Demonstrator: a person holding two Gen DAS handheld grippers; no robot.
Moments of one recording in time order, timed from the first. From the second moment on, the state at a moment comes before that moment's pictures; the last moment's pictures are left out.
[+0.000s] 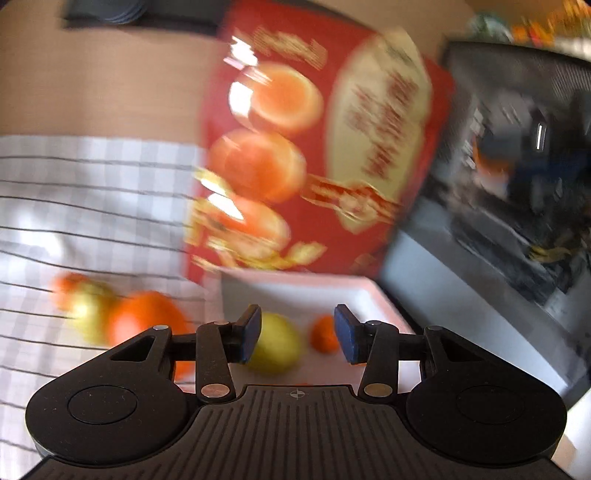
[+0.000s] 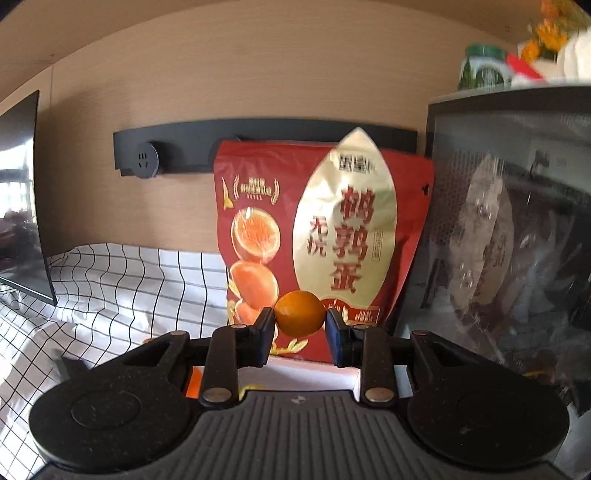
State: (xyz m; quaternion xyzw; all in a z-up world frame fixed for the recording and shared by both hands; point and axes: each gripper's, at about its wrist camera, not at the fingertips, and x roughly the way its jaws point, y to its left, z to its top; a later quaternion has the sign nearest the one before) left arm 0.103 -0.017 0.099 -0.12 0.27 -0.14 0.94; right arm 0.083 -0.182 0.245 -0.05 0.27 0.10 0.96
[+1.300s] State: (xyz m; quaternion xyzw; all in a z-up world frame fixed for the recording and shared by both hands) left arm 0.050 0.209 0.020 -0.38 0.16 0.08 0.91; right arm 0.152 -0.030 0.094 -0.11 0.38 0.17 0.90
